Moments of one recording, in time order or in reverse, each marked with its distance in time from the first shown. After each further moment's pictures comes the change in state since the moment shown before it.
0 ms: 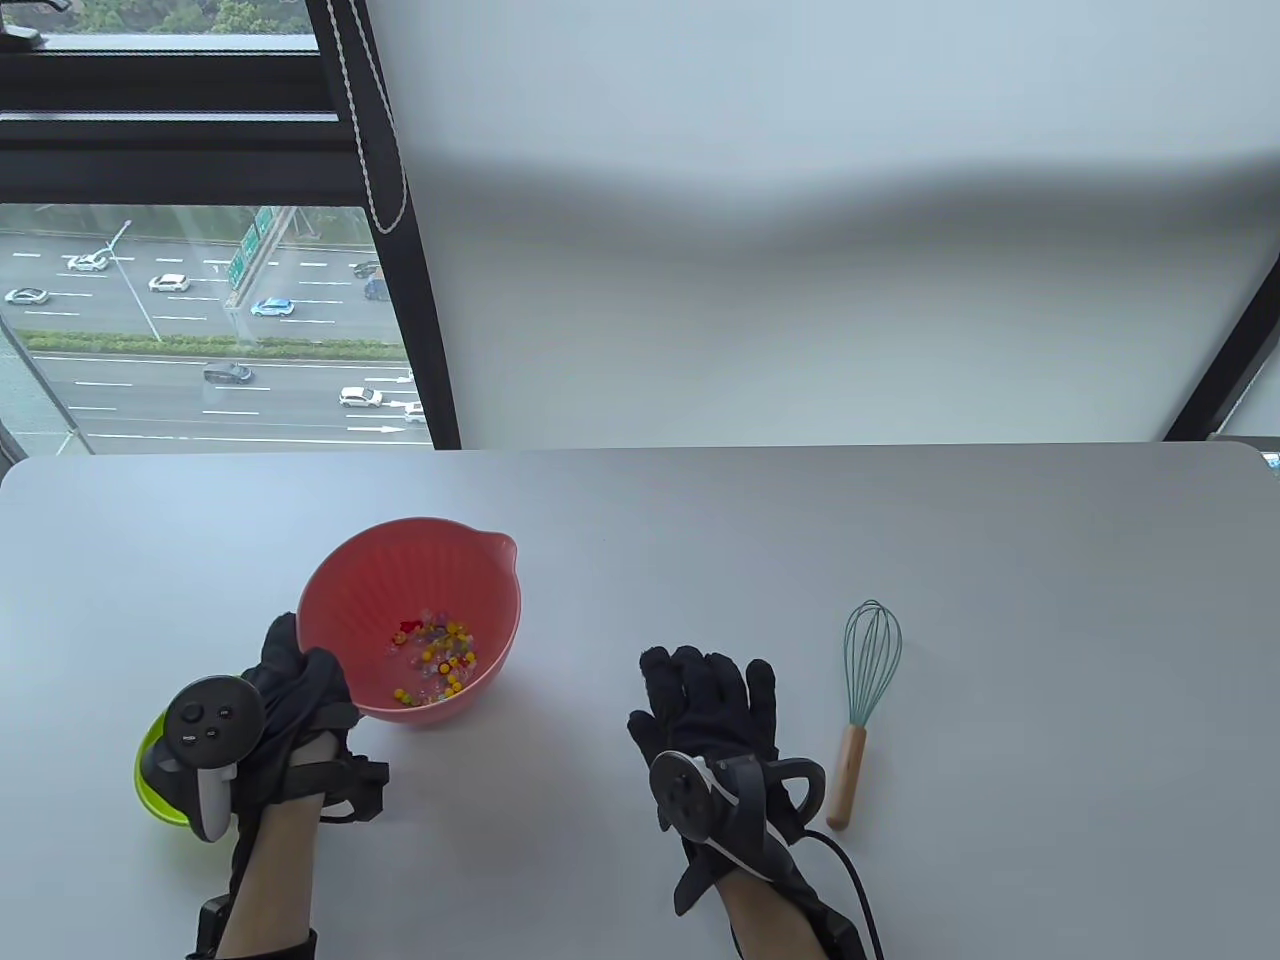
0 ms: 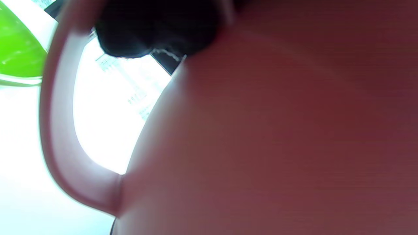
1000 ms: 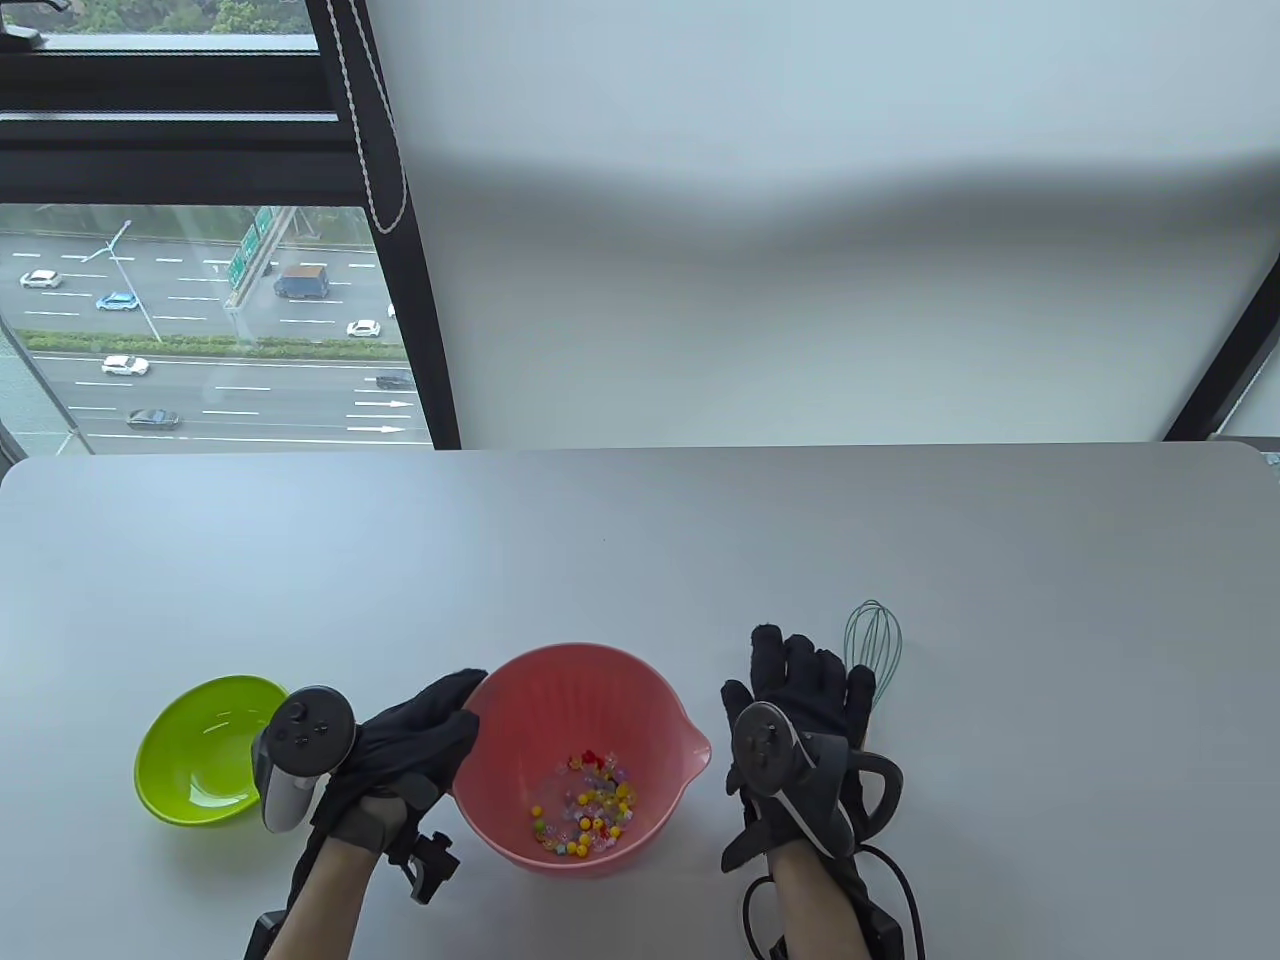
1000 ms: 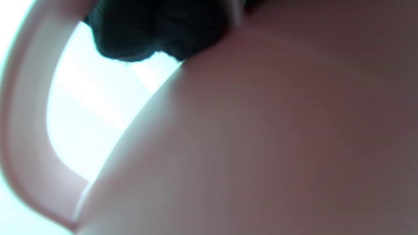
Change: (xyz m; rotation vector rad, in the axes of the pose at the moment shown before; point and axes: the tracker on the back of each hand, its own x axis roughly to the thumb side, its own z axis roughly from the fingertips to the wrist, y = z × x) left_hand 0.033 -0.075 0.032 -0.606 -0.324 0.287; right_hand -0.070 -0.003 -0.007 0.082 0.347 0.051
